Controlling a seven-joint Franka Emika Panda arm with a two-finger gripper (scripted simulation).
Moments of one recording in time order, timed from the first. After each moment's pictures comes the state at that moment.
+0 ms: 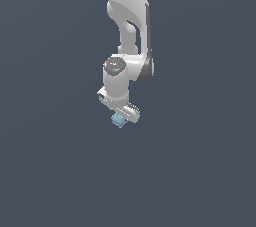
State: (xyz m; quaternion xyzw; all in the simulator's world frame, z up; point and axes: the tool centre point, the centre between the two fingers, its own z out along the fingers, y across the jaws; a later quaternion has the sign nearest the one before) arm -0.025 -0.041 0.076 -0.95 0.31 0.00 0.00
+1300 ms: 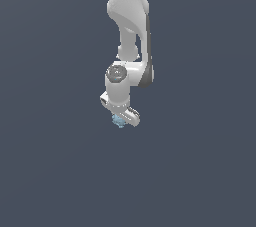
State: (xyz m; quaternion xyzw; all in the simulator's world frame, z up) arm -0.025 -0.037 0.044 -0.95 0.31 0.00 0.00
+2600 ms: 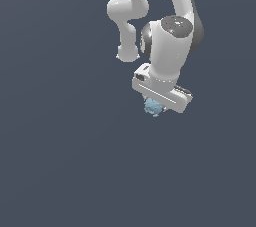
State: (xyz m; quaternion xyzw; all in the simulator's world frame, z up) arm 0.005 0.105 0.202 -0.95 0.31 0.00 0.00
